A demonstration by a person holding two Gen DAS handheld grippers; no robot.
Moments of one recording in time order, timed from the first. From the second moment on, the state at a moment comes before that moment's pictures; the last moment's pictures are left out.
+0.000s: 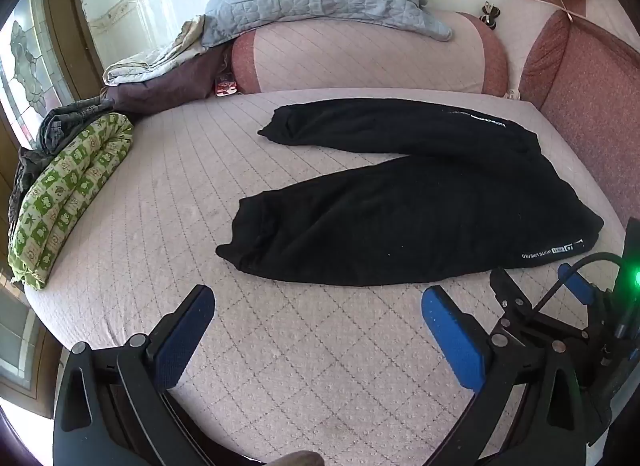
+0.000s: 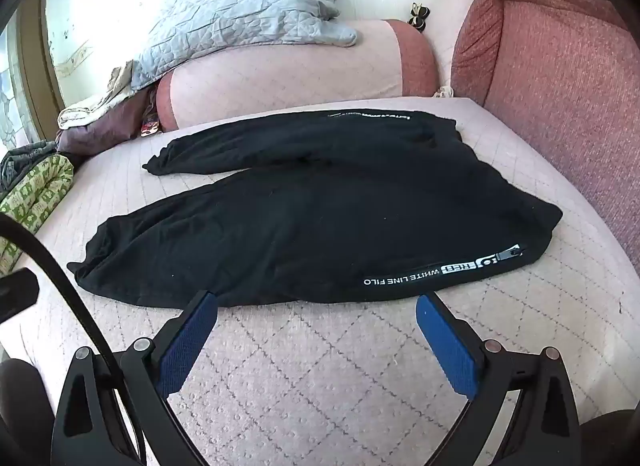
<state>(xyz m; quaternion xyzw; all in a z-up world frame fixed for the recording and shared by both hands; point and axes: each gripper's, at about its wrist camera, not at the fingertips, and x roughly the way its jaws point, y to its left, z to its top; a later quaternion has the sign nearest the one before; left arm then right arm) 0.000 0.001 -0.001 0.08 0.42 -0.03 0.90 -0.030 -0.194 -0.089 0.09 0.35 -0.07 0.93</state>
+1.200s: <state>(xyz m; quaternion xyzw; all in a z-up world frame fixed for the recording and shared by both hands) 0.024 0.051 -0.067 -0.02 0.49 -0.03 0.87 -0.022 -0.198 -0.107 0.09 0.38 -0.10 0.92</state>
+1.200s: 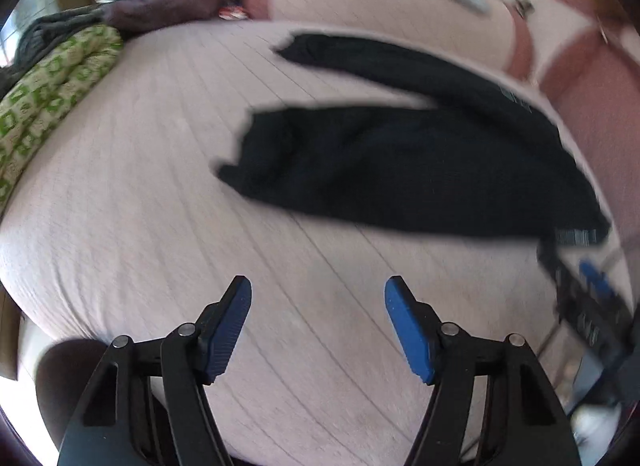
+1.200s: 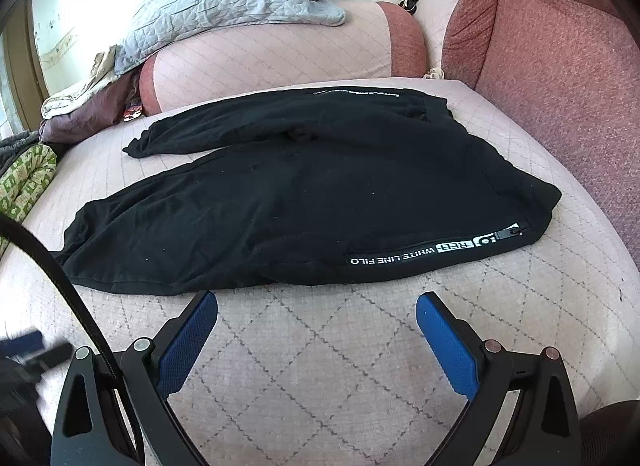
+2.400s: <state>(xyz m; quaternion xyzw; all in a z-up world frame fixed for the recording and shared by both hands) 0.108 0.136 -0.065 -0.23 0.54 -0.08 0.80 -0.038 -0.370 -0.081 0.40 0.41 -0.12 0.81</state>
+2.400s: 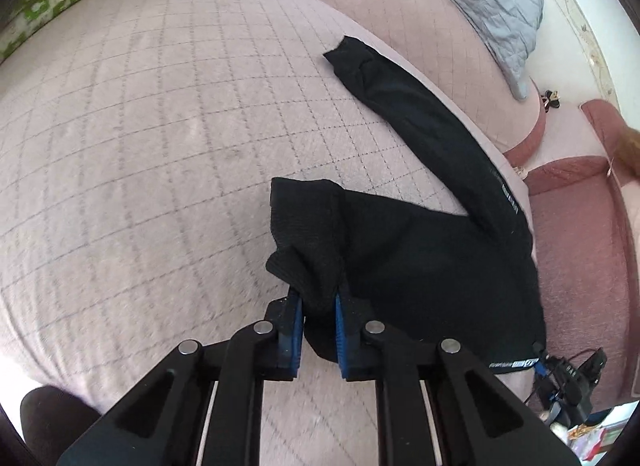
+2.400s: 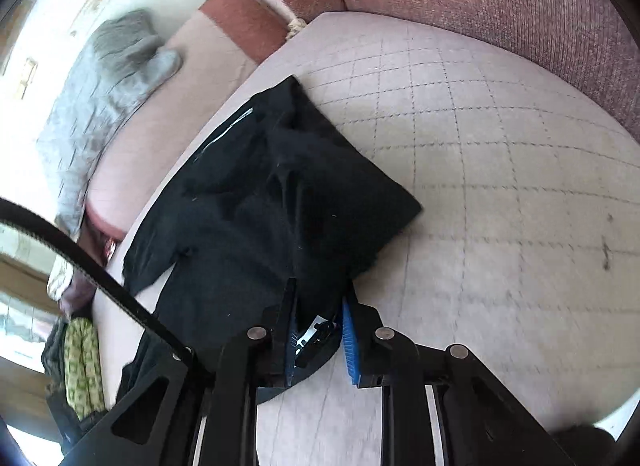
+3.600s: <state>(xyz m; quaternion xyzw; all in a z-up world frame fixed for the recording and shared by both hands) 0.307 0.094 -0.038 -0.07 0.50 -0.06 0.86 0.147 -0.376 -0.039 0.16 0.45 -0.01 0.88</state>
